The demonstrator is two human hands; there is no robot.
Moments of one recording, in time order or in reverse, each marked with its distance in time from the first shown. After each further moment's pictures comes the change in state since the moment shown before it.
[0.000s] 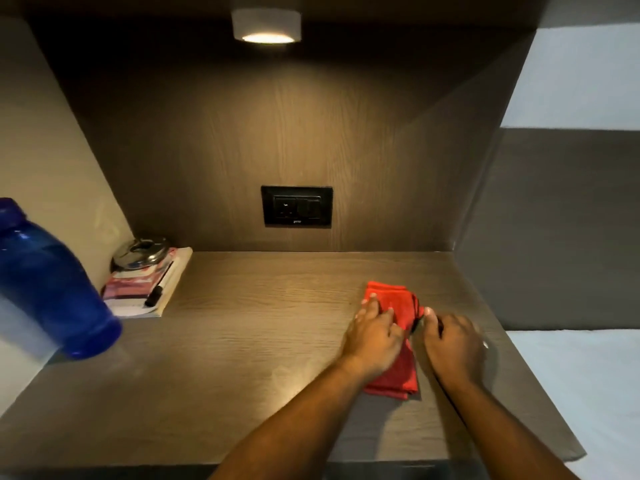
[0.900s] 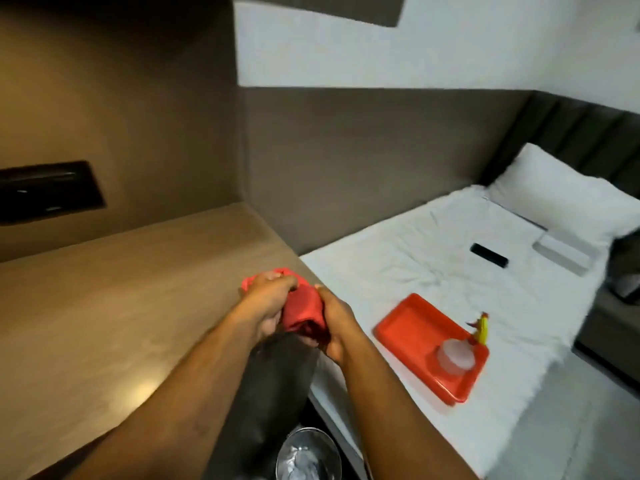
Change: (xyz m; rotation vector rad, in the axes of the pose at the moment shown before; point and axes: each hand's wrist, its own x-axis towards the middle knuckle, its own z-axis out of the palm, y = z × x) left_hand -0.087 0.148 0.025 -1.072 -0.347 -0.203; right_hand -0.118 0.072 -0.131 1.186 -0.248 0.963
